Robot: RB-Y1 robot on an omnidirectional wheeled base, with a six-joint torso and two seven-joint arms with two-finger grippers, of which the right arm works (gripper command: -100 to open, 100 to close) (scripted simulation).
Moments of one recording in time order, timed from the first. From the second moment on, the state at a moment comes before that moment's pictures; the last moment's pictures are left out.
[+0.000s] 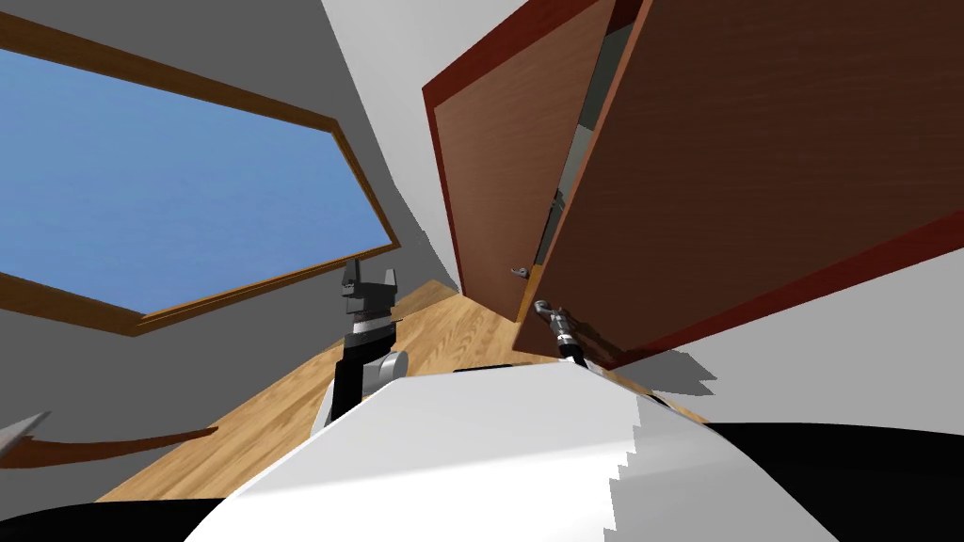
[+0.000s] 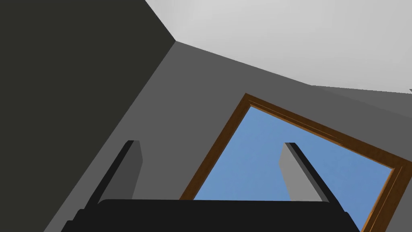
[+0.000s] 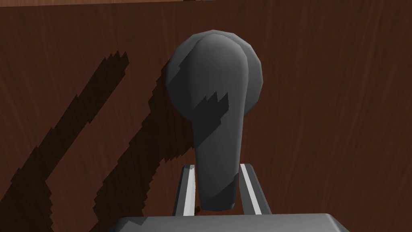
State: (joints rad) arm -0.08 -0.33 -0.17 -0.49 -0.05 -0.92 -0.28
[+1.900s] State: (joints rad) arm 0.00 -0.41 -0.07 -0.48 0.03 -1.07 -0.42
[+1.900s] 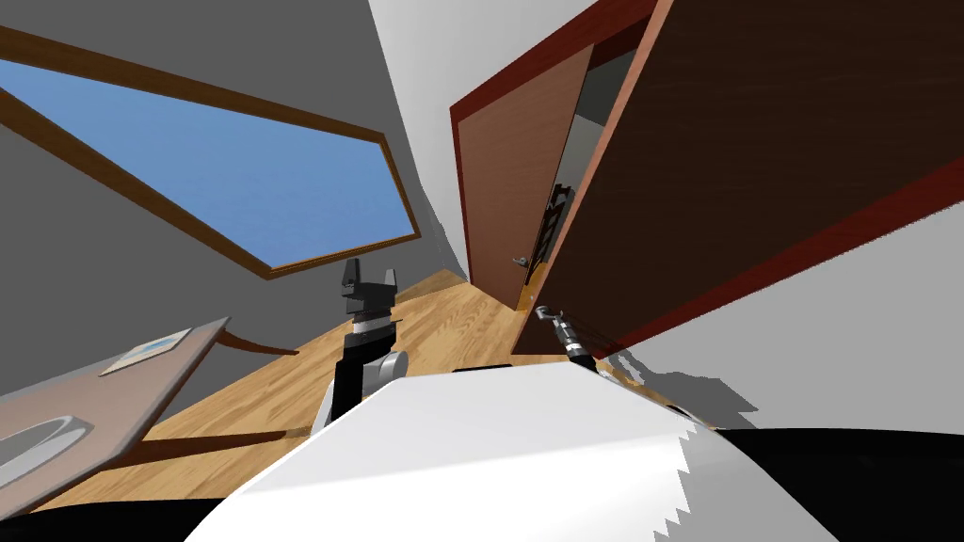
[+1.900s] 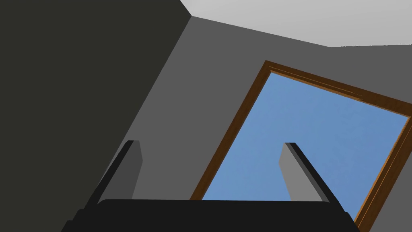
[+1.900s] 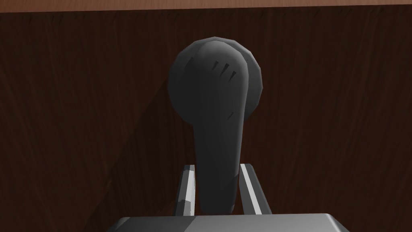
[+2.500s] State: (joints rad) arm 0.03 -0.44 -0.05 -0.47 0.05 -1.12 -0.45
